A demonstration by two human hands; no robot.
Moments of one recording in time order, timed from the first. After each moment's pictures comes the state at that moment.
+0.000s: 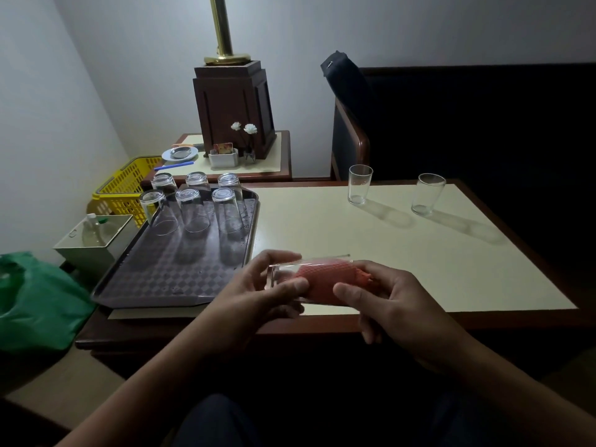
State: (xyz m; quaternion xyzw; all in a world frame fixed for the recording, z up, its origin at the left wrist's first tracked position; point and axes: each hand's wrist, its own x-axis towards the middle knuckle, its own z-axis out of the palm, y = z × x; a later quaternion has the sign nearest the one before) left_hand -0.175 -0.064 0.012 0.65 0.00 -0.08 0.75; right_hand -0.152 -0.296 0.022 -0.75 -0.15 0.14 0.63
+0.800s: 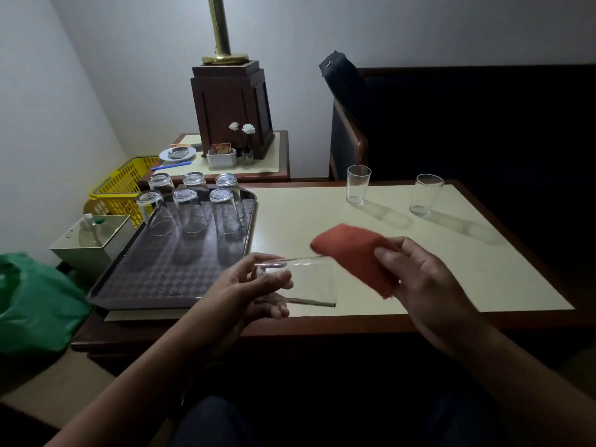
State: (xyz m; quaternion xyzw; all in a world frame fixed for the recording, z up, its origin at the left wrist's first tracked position) left_hand -0.168 -0.052 0.010 0.62 0.07 -0.09 0.78; right_hand -0.125 -0.316 0.012 -0.70 -0.07 0.06 0.71
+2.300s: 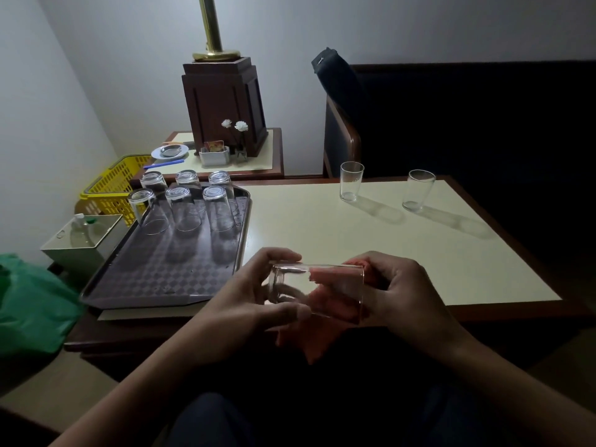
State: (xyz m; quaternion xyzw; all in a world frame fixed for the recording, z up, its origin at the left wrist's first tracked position) left_hand -0.180 -0.065 0.019 0.69 -0.07 -0.11 0.71; right_hand -0.135 -0.312 0.001 -0.81 -0.19 -0.02 0.55
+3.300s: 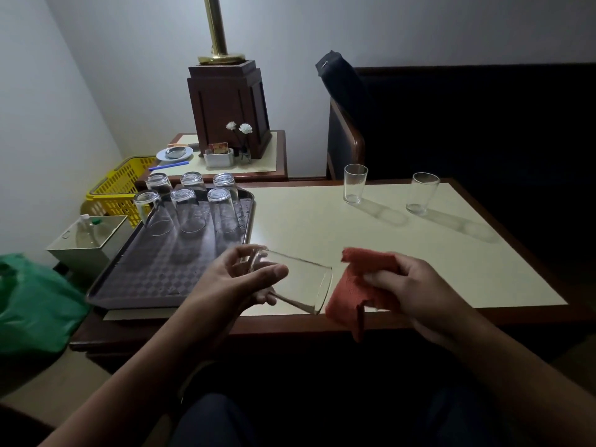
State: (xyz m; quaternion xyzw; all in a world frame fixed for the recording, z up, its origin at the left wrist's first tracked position) left_hand -0.170 -0.052 0.019 0.63 0.10 -0.02 0.77; right_hand -0.118 -0.317 0.004 -0.73 -0.02 0.15 0.67
